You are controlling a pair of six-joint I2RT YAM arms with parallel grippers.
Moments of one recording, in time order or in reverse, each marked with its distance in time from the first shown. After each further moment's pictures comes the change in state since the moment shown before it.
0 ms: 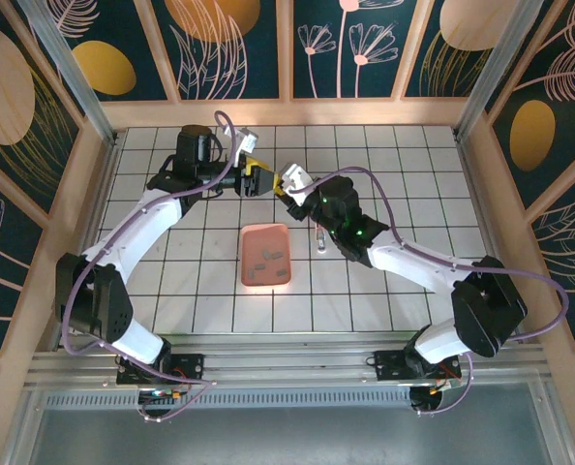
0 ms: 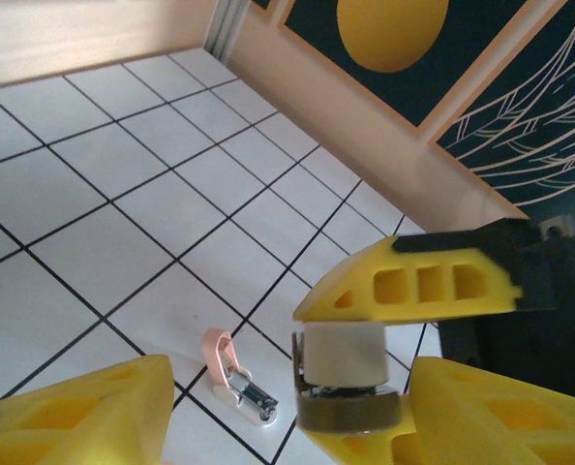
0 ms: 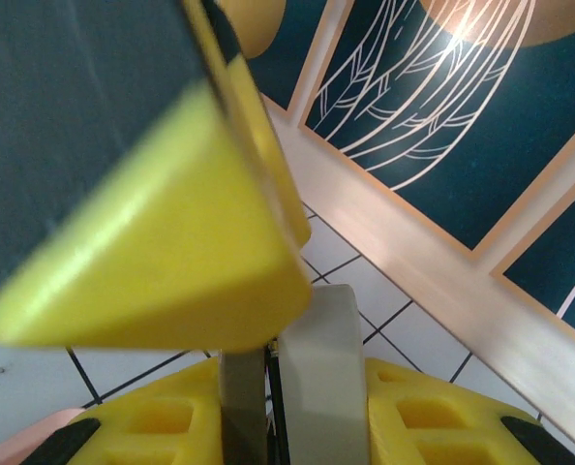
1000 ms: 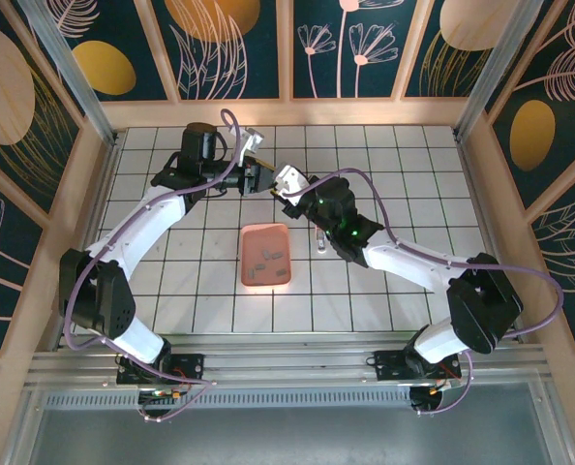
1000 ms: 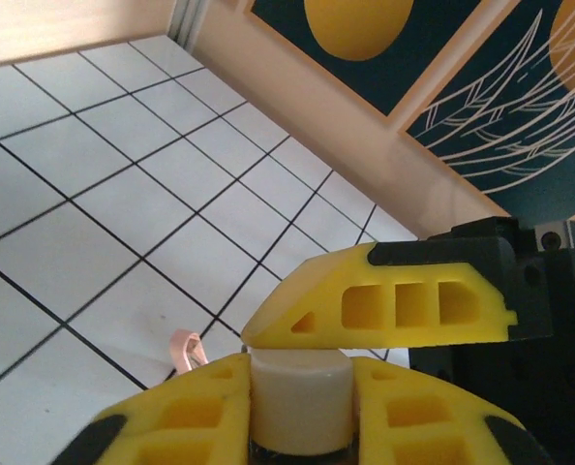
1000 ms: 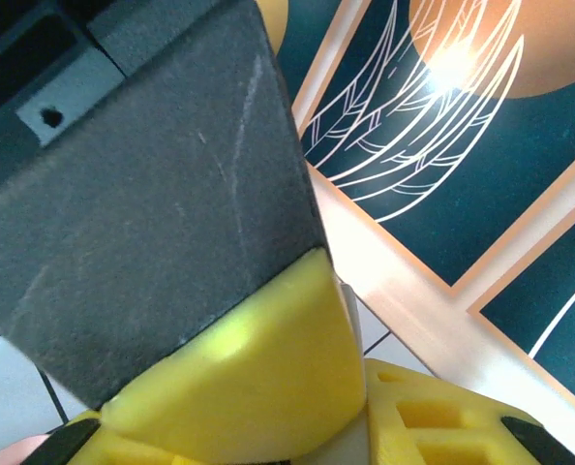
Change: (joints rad) left arm -0.017 0.027 0.039 -0.021 0.048 0.007; right arm 0.024 0.024 0.011 0.059 0.028 -0.078
